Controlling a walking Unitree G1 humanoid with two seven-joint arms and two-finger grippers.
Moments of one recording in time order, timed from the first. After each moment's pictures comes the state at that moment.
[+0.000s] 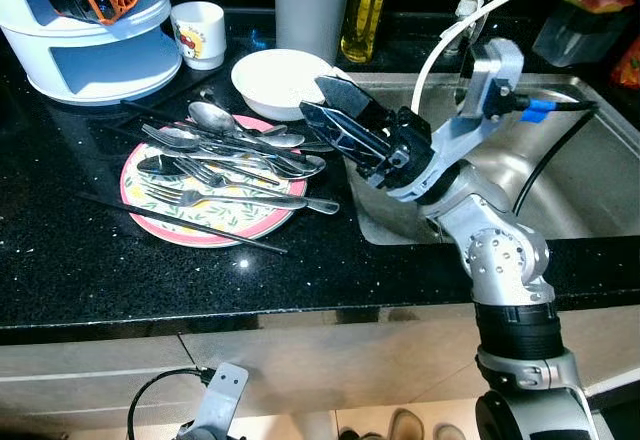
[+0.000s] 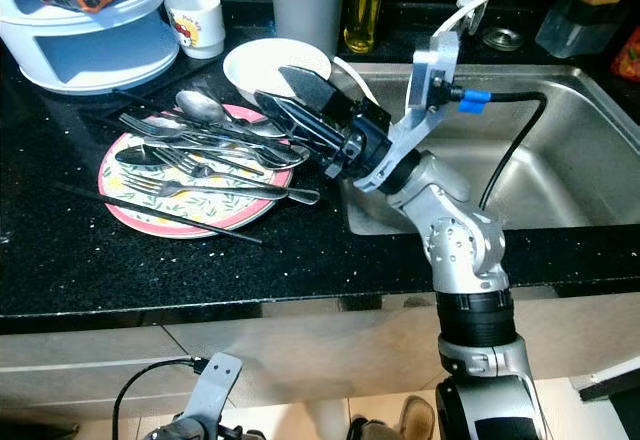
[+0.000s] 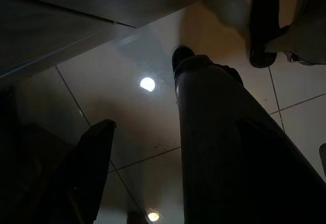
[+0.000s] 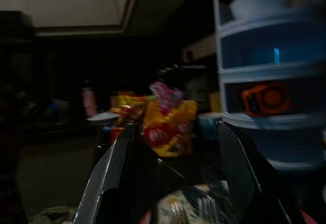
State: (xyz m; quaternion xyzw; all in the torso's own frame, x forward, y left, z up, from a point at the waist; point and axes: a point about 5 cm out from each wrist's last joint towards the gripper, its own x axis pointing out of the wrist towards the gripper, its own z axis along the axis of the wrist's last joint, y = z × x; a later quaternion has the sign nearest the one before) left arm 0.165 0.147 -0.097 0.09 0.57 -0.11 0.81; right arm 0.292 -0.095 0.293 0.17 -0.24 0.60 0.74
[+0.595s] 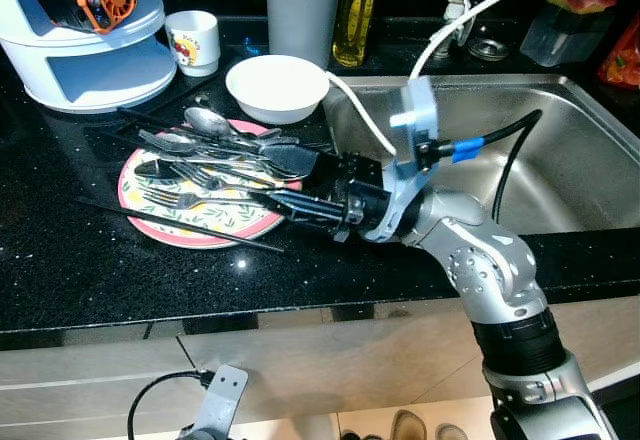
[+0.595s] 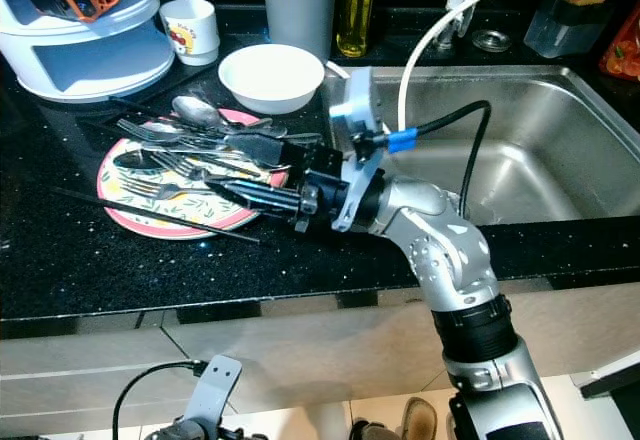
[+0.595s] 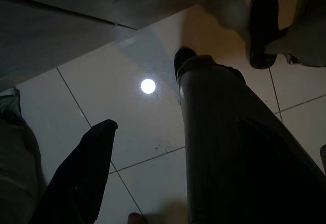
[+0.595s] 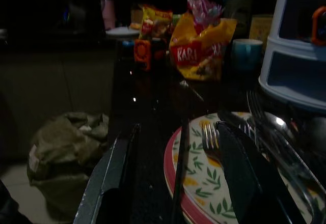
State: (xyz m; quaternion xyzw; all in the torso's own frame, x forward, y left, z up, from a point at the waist) left arm 0.162 0.147 -0.097 0.09 0.57 -0.11 0.81; right arm 0.283 -0.063 0.259 0.01 -0.13 0.67 0.73
